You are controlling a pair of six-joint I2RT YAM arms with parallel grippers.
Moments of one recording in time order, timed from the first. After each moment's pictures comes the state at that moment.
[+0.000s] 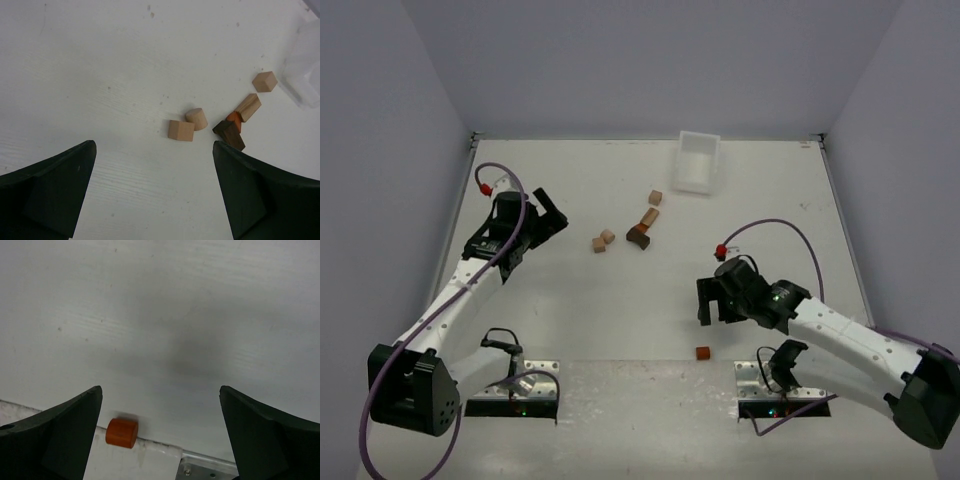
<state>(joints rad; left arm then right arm) -0.16 1.06 0.76 -0.37 -0.14 -0.70 0.76 0.91 0.48 -0.62 0.14 0.57</state>
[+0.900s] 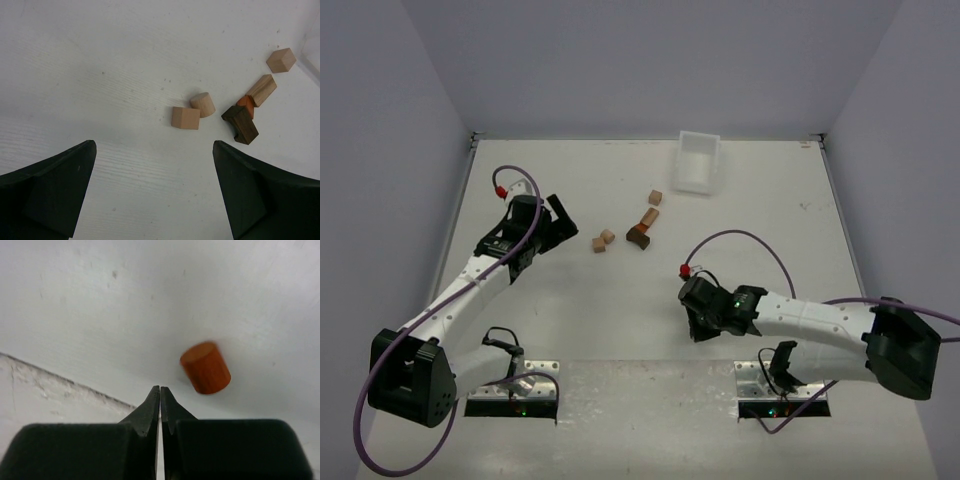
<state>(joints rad) -0.24 1.11 0.75 -0.36 -0.19 -0.70 1.07 1.18 0.50 -0.51 0.11 0.74</state>
